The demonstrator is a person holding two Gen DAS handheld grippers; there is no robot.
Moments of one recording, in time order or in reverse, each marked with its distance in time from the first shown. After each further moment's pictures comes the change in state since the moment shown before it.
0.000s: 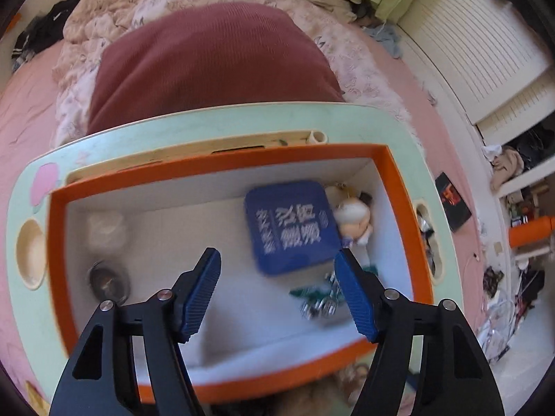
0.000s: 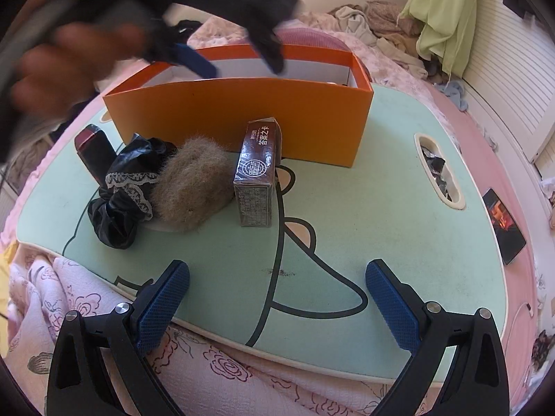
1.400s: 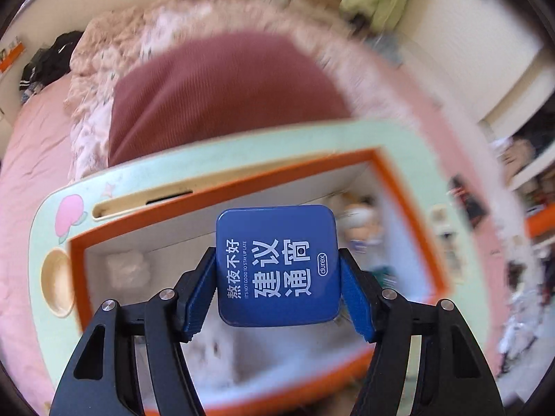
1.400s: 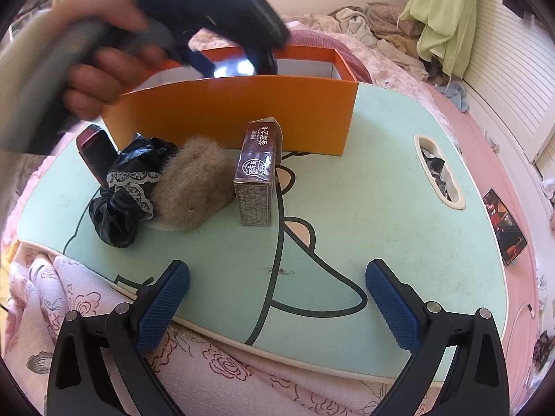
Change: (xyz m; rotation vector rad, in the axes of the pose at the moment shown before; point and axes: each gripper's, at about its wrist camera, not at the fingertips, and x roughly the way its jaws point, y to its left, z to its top) left arm -0.042 0.016 -0.006 0.096 -0.151 0.021; right arm 0.001 0.003 0.001 -0.002 -0.009 0.007
